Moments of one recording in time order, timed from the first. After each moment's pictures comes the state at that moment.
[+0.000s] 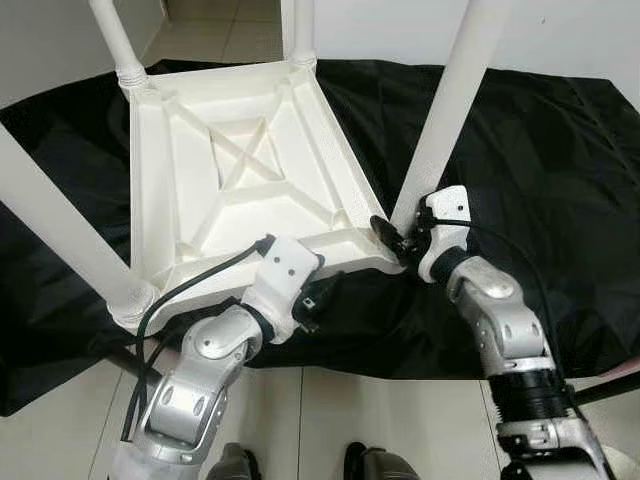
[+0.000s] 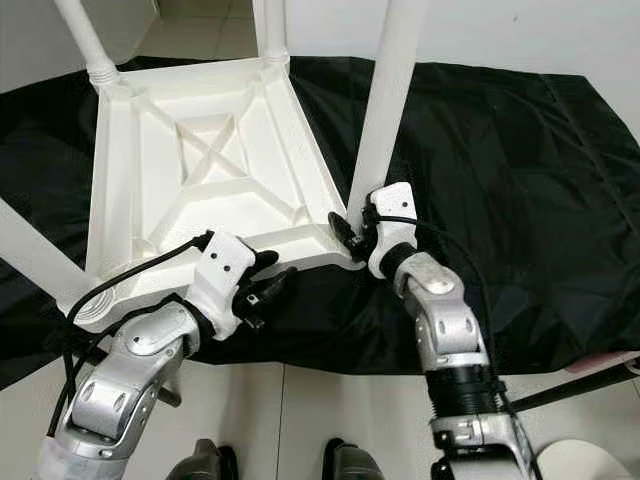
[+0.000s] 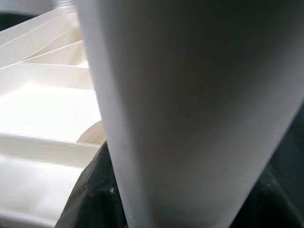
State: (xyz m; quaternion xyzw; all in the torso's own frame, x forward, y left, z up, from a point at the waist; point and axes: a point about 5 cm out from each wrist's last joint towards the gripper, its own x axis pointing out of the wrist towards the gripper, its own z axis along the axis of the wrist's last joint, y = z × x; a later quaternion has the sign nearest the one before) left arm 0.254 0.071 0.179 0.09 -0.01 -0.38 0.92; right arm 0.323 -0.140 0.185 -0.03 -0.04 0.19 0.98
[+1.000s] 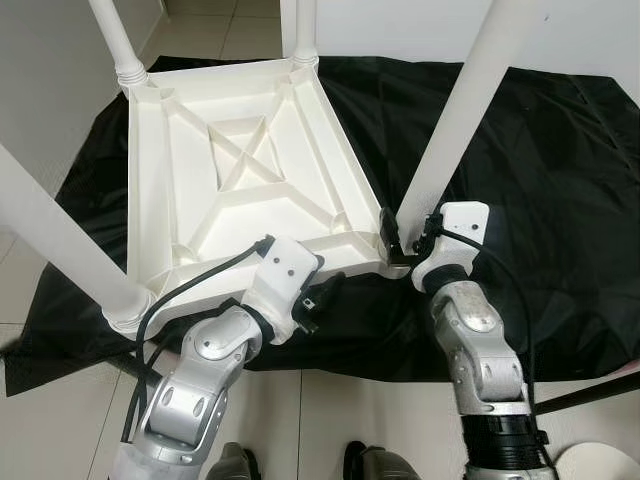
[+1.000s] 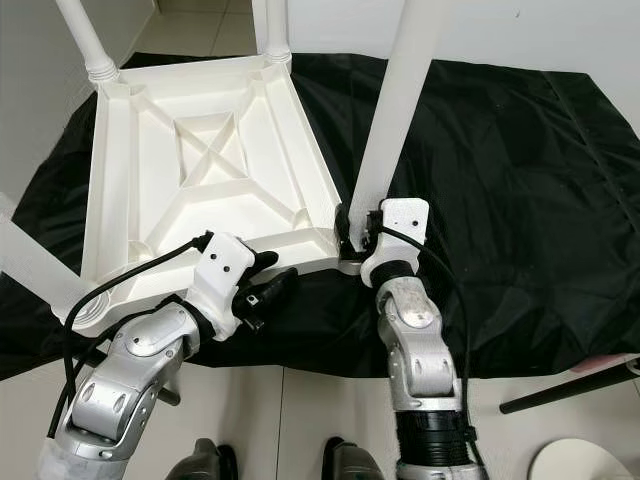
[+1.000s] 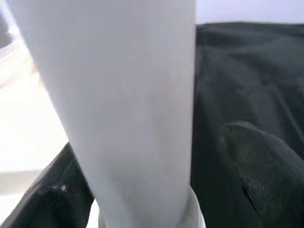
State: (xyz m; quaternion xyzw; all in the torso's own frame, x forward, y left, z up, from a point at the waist) left arm 0.254 0.073 0.179 0.08 -0.01 -0.37 0.92; right arm 0.301 -0.144 0.182 0.02 -0.09 0.11 0.99
